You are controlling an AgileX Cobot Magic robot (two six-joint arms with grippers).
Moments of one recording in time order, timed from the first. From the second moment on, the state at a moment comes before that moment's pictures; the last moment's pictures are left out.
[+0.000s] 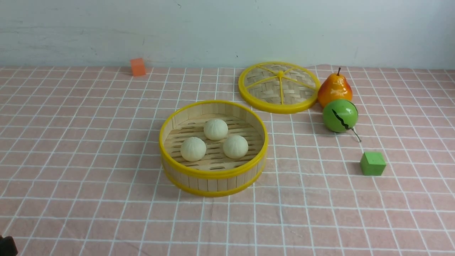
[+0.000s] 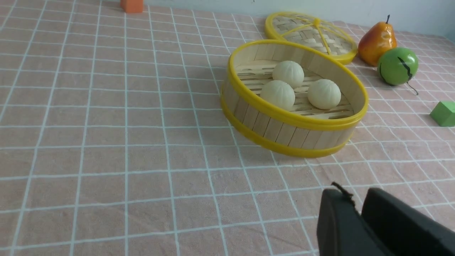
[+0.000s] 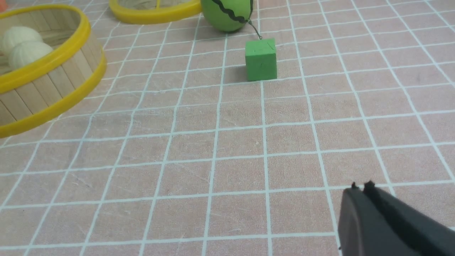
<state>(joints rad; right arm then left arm) 0.08 -0.01 0.01 -0.06 0.40 0.28 -0.42 0.14 -0.33 0.13 0.54 -0.37</state>
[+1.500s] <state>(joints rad) 0.08 -0.01 0.01 -0.06 0.40 0.28 -0.06 -0.01 0.03 0.03 0.39 -0.18</state>
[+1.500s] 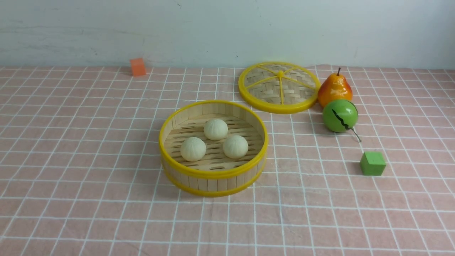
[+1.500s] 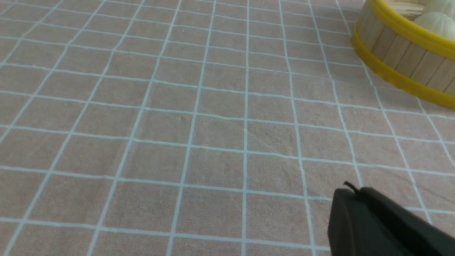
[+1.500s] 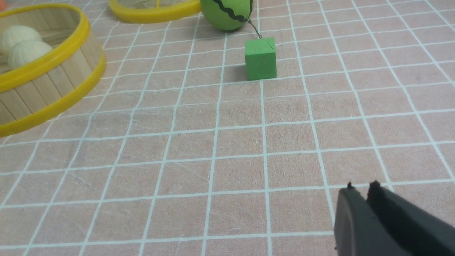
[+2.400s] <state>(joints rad) 0.08 -0.01 0.01 -0.06 0.40 0.28 -0.10 -0.01 0.03 0.01 0.39 -0.18</state>
